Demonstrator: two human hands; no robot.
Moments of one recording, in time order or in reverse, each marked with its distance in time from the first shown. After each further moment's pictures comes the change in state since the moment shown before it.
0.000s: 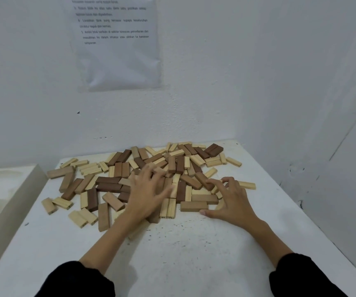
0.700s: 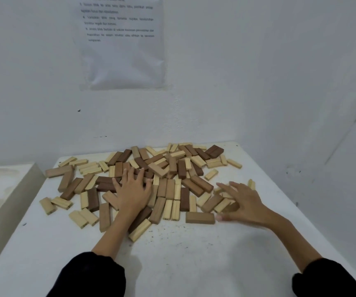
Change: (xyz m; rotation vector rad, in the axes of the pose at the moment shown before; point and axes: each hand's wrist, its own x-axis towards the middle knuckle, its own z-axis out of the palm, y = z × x) left_hand 0.014 -0.033 0.011 0.210 -0.040 -0.375; right_hand -0.005 0.015 -0.036 0.006 -0.432 0.159
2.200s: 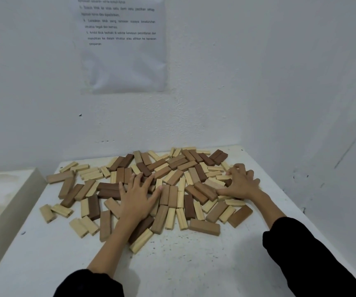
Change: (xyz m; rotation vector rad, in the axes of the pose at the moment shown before) left_hand 0.003 -0.007 0.005 -0.010 -0.030 0.129; right_hand 0.085 -0.009 -0.023 -0.061 0.156 0.263
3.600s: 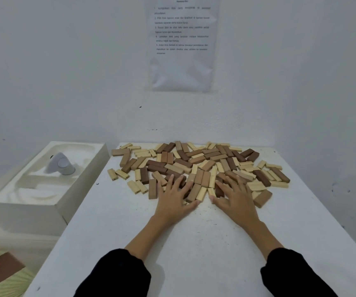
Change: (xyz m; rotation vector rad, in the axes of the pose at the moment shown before) left_hand -0.101 0.010 -0.013 0.029 -0.064 0.063; right_hand -0.096 -0.053 0.073 0.020 0.313 -0.483
